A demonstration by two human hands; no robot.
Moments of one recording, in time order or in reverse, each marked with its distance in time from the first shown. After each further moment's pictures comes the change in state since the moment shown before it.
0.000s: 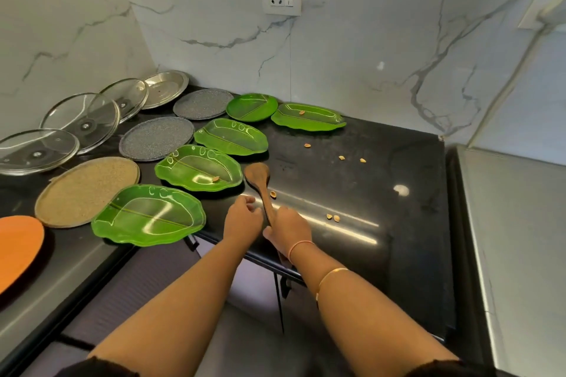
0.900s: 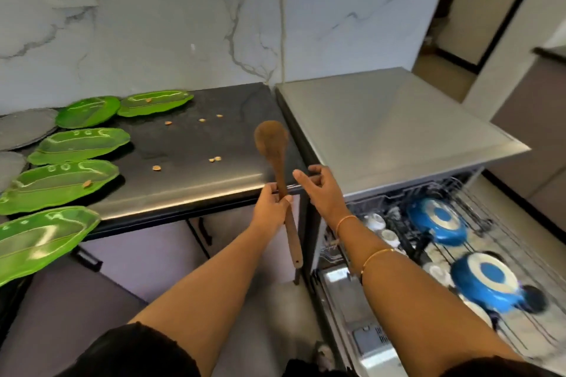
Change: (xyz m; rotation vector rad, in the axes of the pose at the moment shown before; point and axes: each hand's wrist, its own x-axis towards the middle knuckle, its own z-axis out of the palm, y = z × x) left_hand -0.230 0.017 0.065 -0.349 -0.843 0.245; right_hand -0.261 0.116 -0.057 0.784 0.766 0.370
